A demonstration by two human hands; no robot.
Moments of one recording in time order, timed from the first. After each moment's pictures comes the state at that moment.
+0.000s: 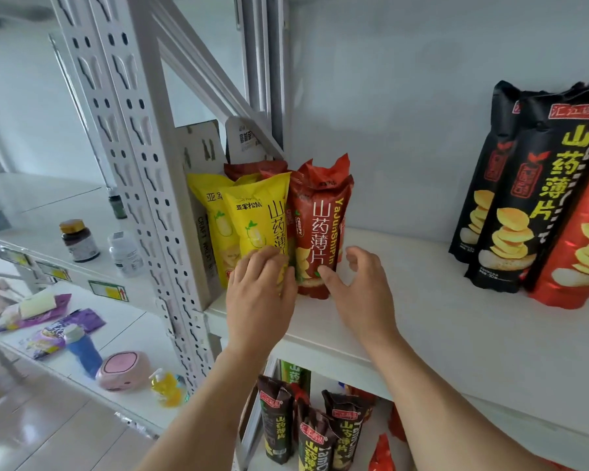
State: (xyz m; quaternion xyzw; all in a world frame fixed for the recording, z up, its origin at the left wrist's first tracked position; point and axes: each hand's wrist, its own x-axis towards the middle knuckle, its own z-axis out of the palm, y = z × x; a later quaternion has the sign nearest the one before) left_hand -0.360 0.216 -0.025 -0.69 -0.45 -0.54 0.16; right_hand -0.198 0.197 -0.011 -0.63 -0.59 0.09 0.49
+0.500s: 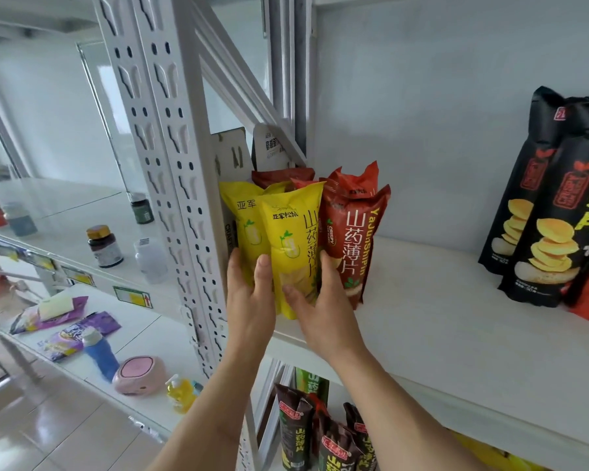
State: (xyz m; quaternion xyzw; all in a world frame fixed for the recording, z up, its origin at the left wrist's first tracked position) left_hand -0.398 0.217 -0.008 -0.50 -0.54 -0.62 -0.28; right_hand -0.282 0.216 -0.025 -0.54 -0.64 0.21 0.51
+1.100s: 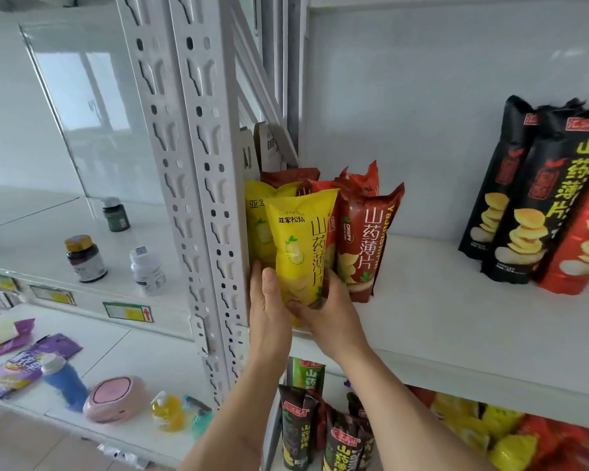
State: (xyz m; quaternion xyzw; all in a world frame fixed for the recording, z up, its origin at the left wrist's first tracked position) left_hand -0.425 0.217 -0.024 -0.49 -0.44 -0.60 -0.45; right_hand -0.320 0.225 -0.043 -0.59 -0.56 0.24 0.53
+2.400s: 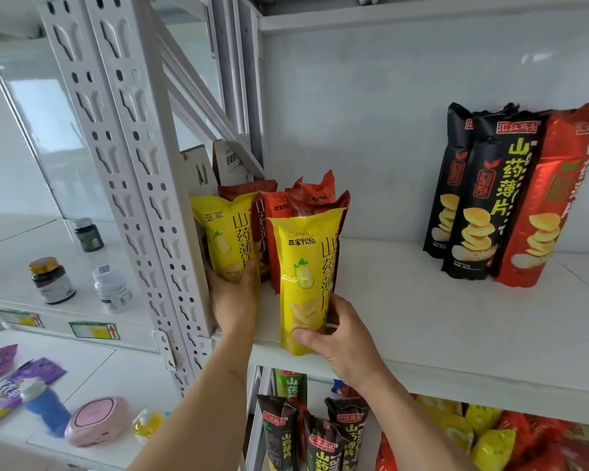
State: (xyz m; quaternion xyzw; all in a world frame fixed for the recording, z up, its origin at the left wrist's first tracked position) left_hand -0.395 0.272 -0.012 -0.45 -0.58 -0.60 -0.30; right_hand -0.246 0.164 -0.046 -0.57 -0.57 0.29 0.52
